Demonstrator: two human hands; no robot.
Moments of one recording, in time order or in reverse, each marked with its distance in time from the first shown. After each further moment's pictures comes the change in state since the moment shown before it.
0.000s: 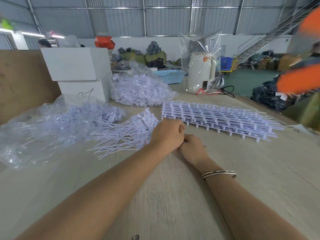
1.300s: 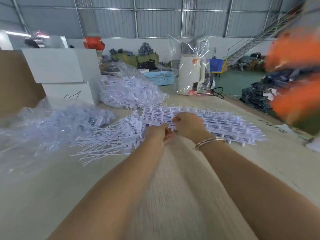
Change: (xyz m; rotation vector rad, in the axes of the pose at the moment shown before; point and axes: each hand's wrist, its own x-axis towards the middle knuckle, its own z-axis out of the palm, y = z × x) left_hand 0.039 -0.002 0.036 -1.327 -0.007 -0.885; right_hand 0.050 -0.027 -0.047 -0.457 0.027 -0.081
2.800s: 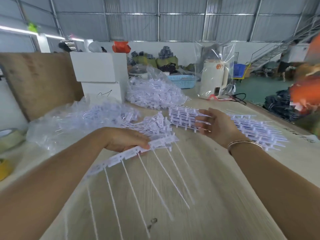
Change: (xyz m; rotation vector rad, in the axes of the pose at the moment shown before) left_hand -0.079 0.081 -0.174 1.089 -0.550 -0.127; right_hand -0.016 0.003 -0.015 1.435 -0.197 0.309
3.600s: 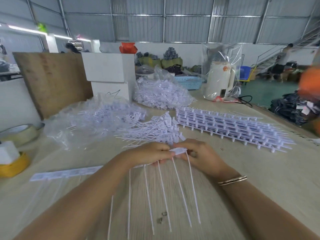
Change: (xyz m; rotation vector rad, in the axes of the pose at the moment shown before) left_hand 0.003 -0.003 0.068 0.111 0.264 0.294; right_hand -0.054 0.074 0.034 -1.172 -0.381 -0.873
